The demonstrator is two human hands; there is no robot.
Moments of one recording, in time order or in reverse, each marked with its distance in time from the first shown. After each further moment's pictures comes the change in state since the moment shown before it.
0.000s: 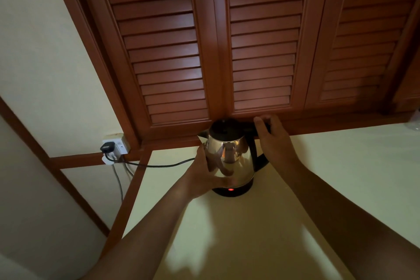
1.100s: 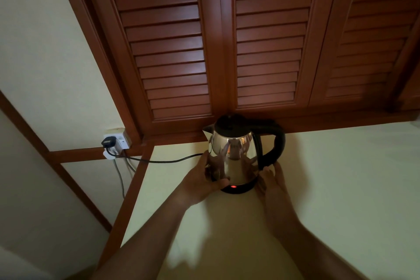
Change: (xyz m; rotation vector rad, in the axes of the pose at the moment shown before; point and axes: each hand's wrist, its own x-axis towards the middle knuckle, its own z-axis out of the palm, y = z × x) left_hand -0.002 -0.049 -0.012 0.119 0.081 -0.050; right_hand -0.092 0.085 0.037 0.648 0.008 0.445
